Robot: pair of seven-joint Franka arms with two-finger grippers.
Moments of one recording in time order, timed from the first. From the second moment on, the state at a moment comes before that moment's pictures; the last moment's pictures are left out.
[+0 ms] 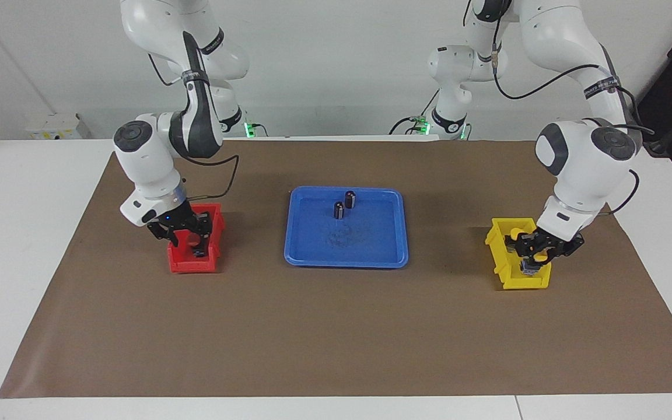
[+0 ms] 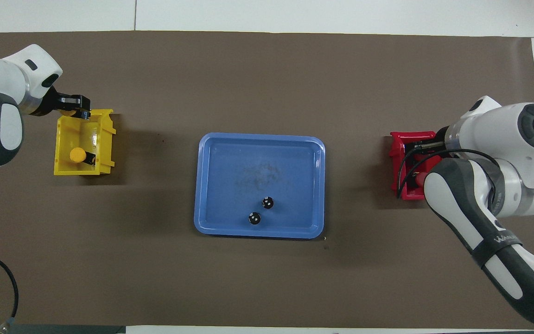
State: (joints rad) left arm -0.12 0.27 0.07 -1.84 0.02 2.27 0.06; right arm -0.10 0.11 0.12 -2.08 0.00 2.27 -0.06
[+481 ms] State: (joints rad) left arm -0.09 0.27 0.07 -1.93 0.02 2.35 0.06; right arm -0.10 0.03 0.11 -1.82 0.00 1.86 -0.06
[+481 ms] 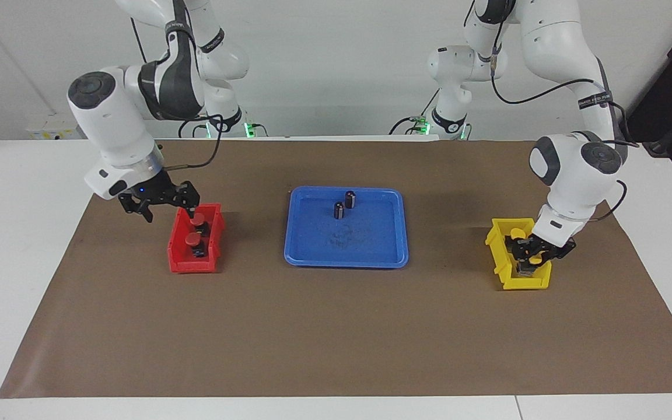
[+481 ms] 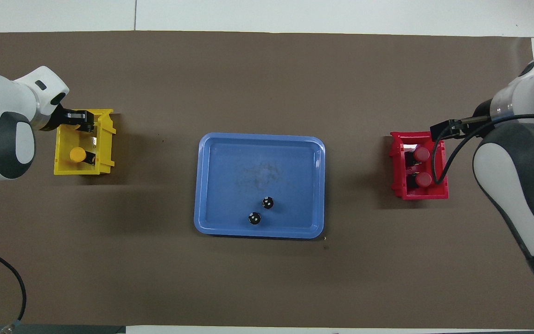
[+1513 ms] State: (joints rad) left arm -0.09 0.24 0.05 -1.82 0.02 2.19 0.09; right arm -0.13 -0.03 0.06 -1.64 0.00 1.56 -0.06
